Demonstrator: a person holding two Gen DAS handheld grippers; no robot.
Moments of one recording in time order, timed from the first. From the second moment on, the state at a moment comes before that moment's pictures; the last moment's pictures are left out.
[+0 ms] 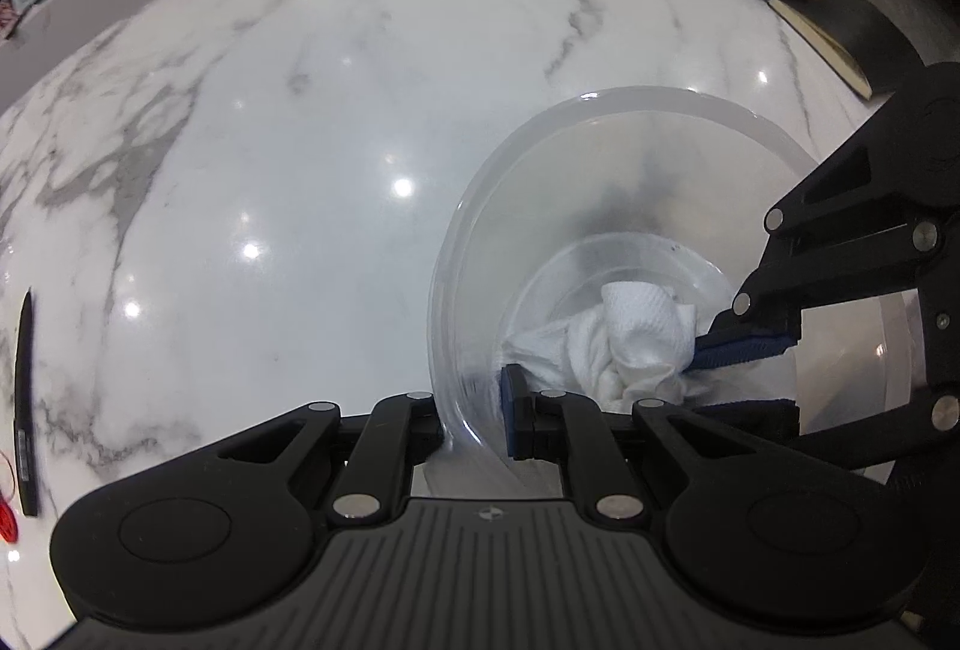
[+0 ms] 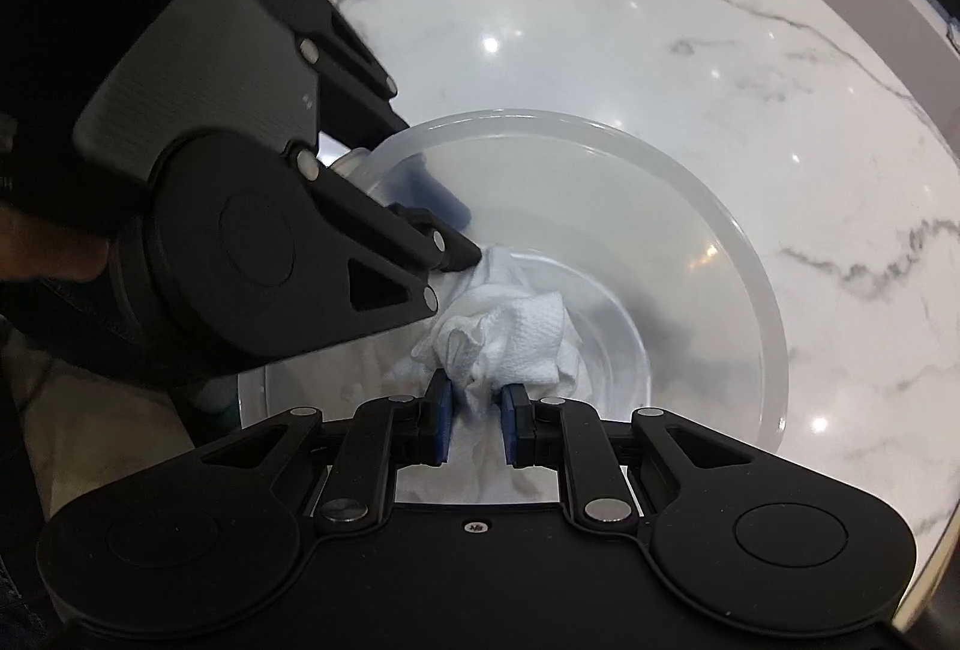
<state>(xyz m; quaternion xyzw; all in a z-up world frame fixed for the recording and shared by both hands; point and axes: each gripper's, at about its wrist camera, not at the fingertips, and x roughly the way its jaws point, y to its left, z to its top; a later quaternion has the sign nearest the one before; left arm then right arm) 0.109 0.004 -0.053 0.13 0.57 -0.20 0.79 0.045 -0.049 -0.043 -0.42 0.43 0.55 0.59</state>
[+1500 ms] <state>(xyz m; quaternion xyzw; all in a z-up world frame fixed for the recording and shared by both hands) 0.102 -0.001 -0.055 0.27 0.53 -0.29 0.75 0.026 -0.059 -0.024 -0.53 0.32 0.58 0.53</state>
